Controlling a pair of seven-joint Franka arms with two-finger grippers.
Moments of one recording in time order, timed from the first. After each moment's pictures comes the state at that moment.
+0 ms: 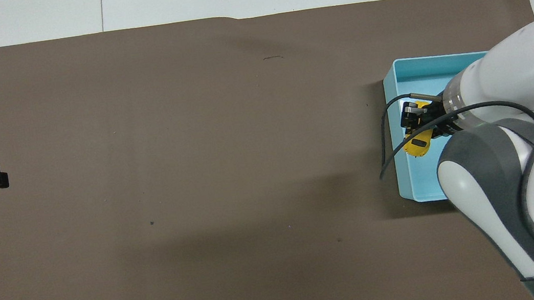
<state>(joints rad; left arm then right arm) -0.06 -0.12 0.00 -1.63 -0.02 1.56 -0.09 0.11 0.01 0.05 -1.87 0.00 1.86 0.49</state>
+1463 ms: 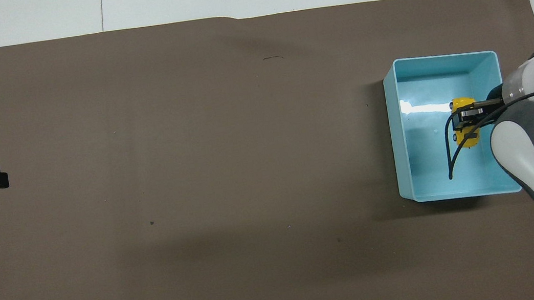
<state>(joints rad) -0.06 -0.12 0.00 -1.63 -0.02 1.56 -0.09 -0.10 0.07 0.05 -1.97 0.00 2.01 -0.01</state>
